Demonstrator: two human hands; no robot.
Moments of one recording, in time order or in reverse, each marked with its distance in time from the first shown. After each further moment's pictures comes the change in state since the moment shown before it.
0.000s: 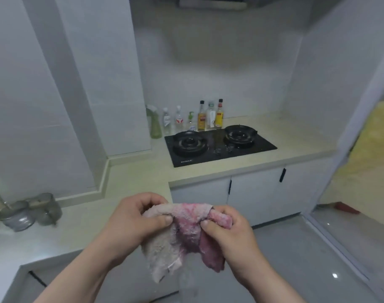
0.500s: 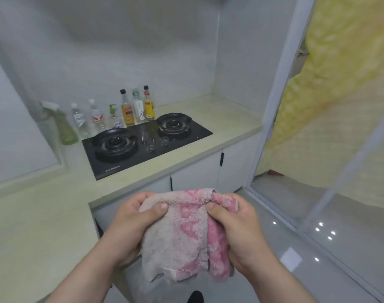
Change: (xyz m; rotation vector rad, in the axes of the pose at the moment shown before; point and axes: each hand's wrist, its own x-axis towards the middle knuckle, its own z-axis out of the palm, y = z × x) left_hand 0.148 -0.025 0.163 -0.416 -0.273 -0.268; right_hand 0.074 -0.017 -0.148 0.103 0.446 0.058
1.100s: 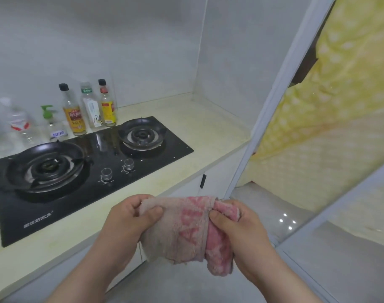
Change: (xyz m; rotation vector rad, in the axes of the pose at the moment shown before) left_hand 0.300 0.019 0.024 0.069 0.036 -0.016; right_hand 0.279 -0.028 -0.019 -0.286 0.104 0.085
